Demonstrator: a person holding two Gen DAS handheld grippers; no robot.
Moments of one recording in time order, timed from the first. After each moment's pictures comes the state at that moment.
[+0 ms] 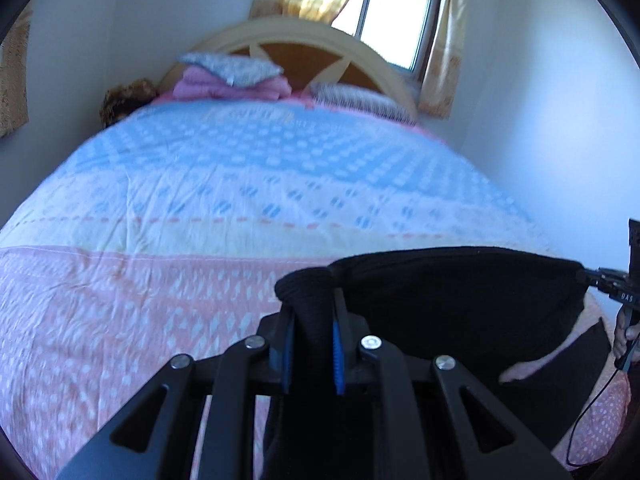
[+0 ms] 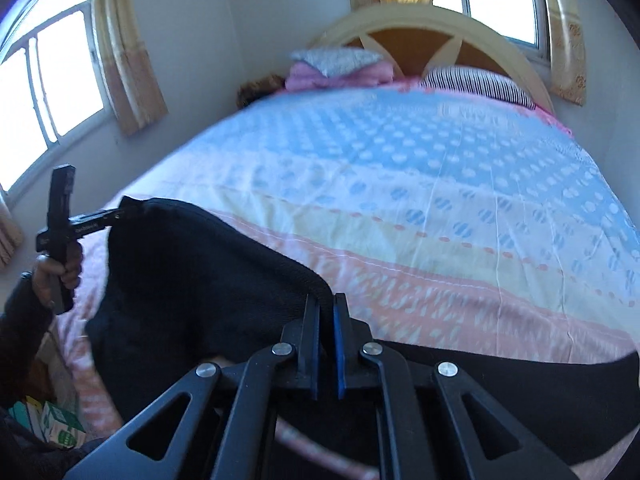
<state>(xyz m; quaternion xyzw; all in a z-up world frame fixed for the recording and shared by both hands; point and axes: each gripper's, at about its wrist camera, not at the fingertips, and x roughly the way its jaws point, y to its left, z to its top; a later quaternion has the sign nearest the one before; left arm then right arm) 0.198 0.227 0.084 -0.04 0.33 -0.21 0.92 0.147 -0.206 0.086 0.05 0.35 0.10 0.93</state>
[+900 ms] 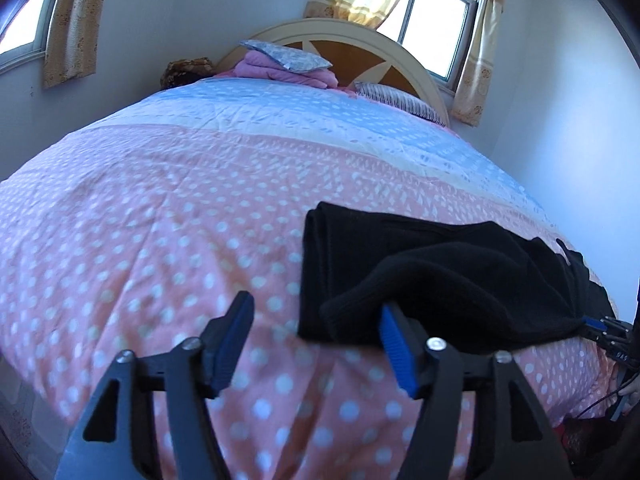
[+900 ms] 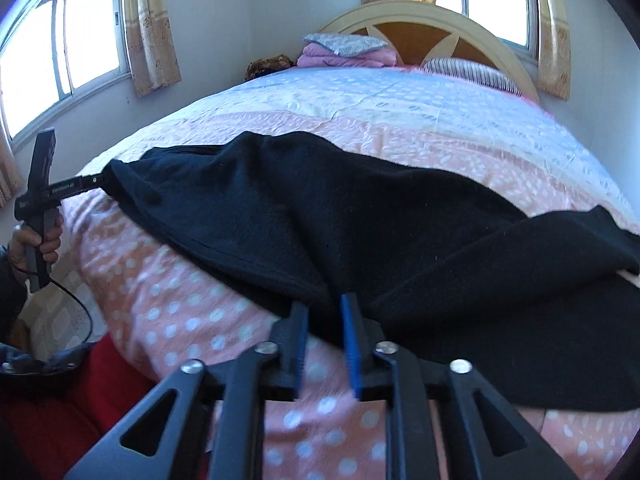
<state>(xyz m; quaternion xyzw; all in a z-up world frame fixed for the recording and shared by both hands) 0.028 0.290 0.006 -0.07 0.34 -0.13 0.93 -0.041 -0.121 -0.021 0.02 0.37 0.08 0.93</state>
